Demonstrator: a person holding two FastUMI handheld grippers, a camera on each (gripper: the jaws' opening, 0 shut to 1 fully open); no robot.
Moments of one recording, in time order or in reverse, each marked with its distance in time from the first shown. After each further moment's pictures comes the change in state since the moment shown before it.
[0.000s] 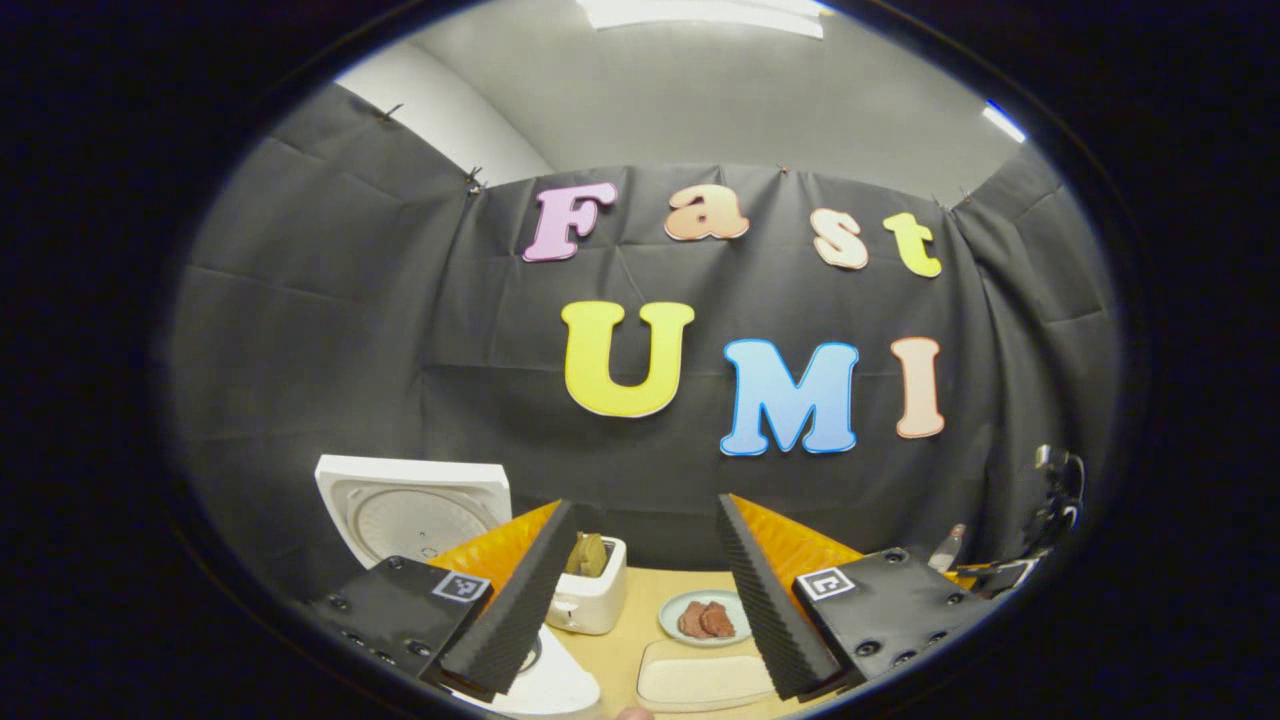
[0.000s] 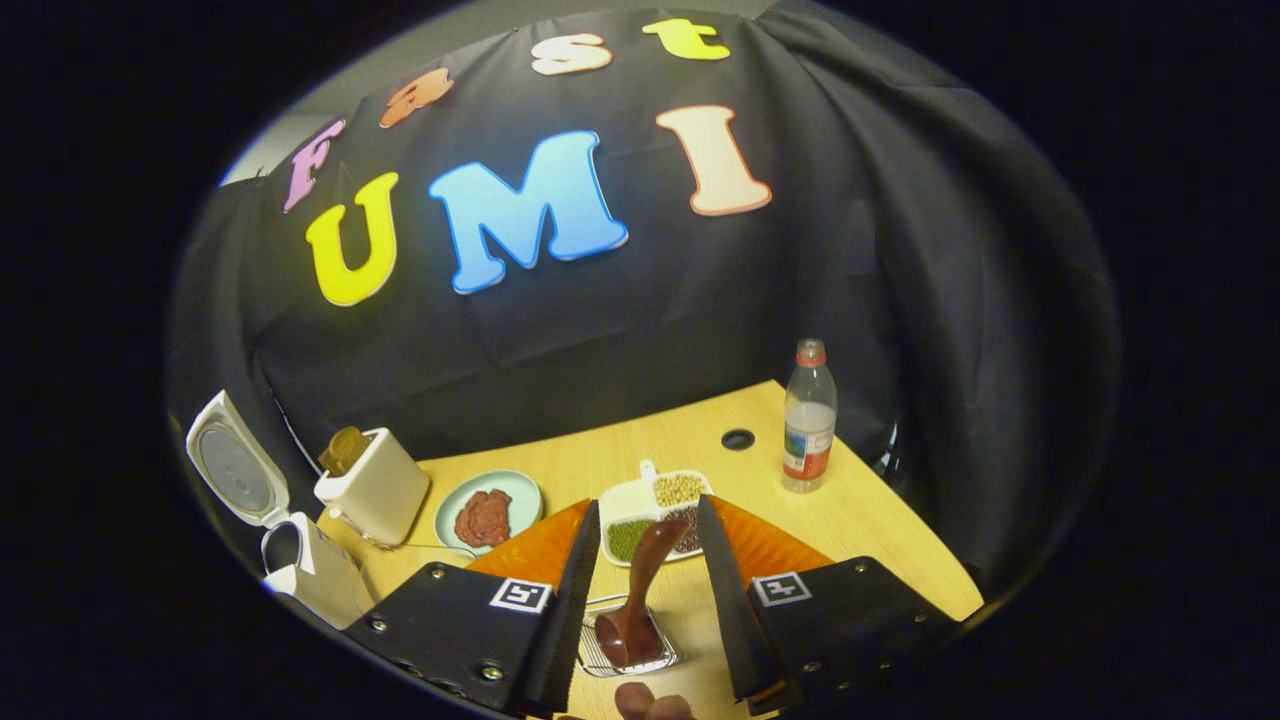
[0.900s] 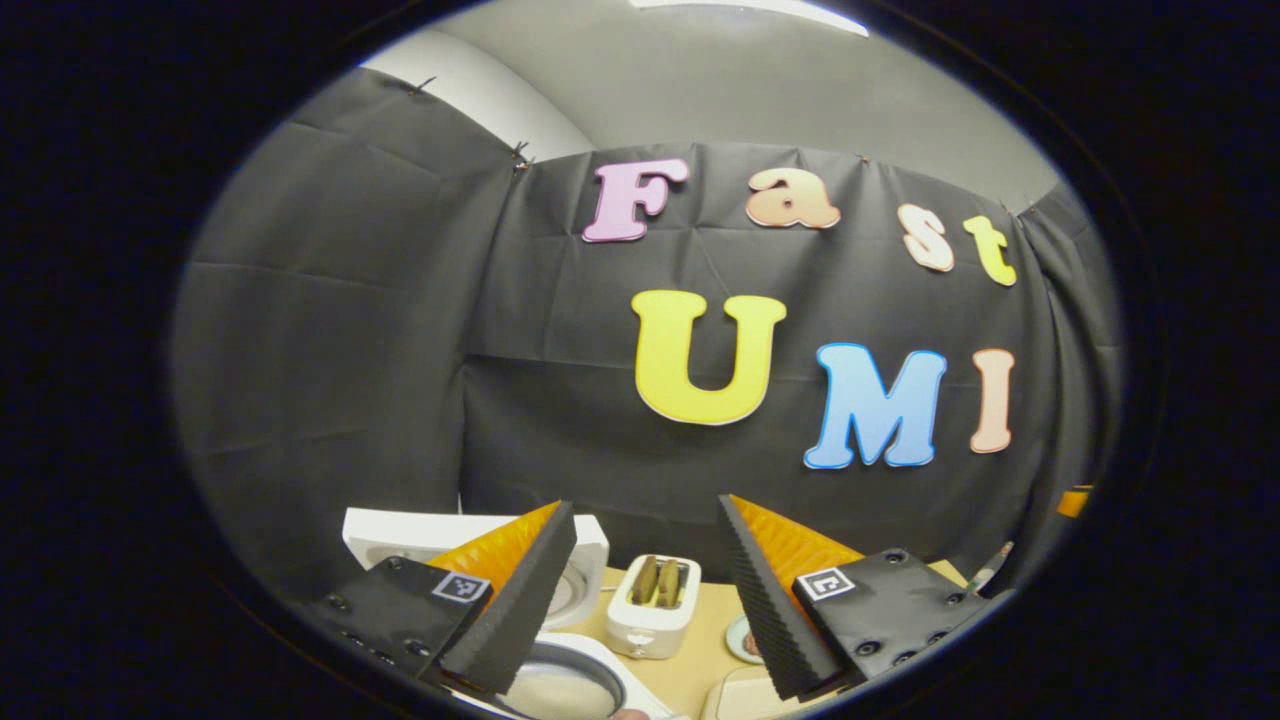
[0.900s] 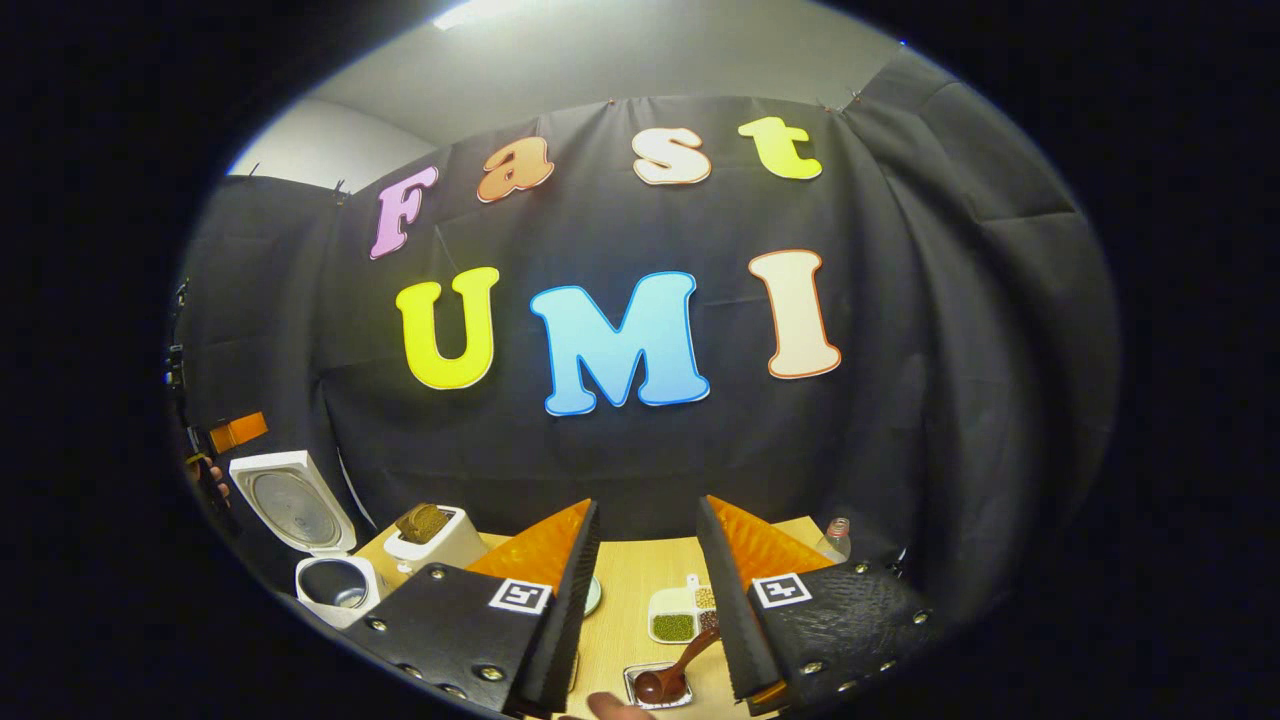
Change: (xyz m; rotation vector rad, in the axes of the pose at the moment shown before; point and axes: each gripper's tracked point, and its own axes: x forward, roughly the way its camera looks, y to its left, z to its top) left arm 0.101 0.146 0.041 -0.026 0.053 0.137; right arm -0.074 0.069 0.144 -0.135 -0.242 0.141
